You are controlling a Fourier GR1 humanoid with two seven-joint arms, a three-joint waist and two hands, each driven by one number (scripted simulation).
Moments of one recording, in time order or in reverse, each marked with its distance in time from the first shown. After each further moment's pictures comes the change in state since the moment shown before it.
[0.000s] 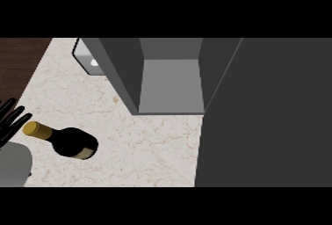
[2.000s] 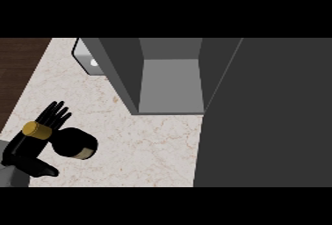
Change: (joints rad) left arm -0.247 -0.047 -0.043 0.726 -0.681 -0.112 -0.649; right arm -0.059 0.029 -0.001 0.003 0.011 -0.020 0.051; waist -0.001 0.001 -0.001
